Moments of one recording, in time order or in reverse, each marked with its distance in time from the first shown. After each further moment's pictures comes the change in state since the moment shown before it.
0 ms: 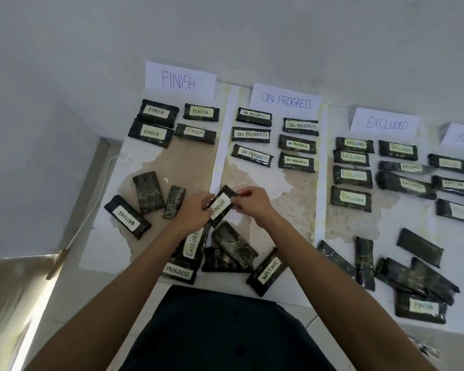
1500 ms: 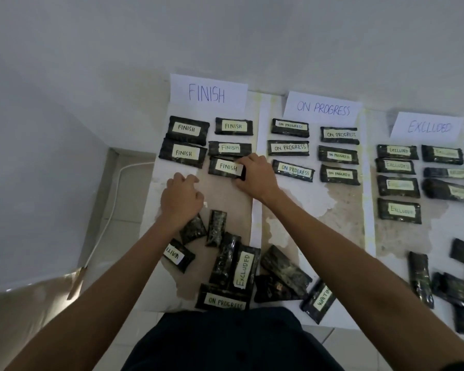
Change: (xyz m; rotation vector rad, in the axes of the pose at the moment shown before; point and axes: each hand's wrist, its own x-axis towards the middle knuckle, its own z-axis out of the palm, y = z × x) left_hand 0.074 -0.052 -0.133 0.512 0.252 0.071; right_hand 0.088 -0.085 0.089 -0.980 0.178 -0.591
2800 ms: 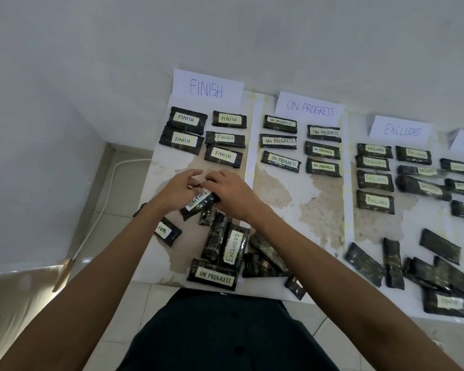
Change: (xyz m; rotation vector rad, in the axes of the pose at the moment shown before) left_hand -0.045 0.001 -0.016 -0.612 -0.315 0.025; right_hand -0.093 -0.051 -0.008 -0.171 0.005 -0.552
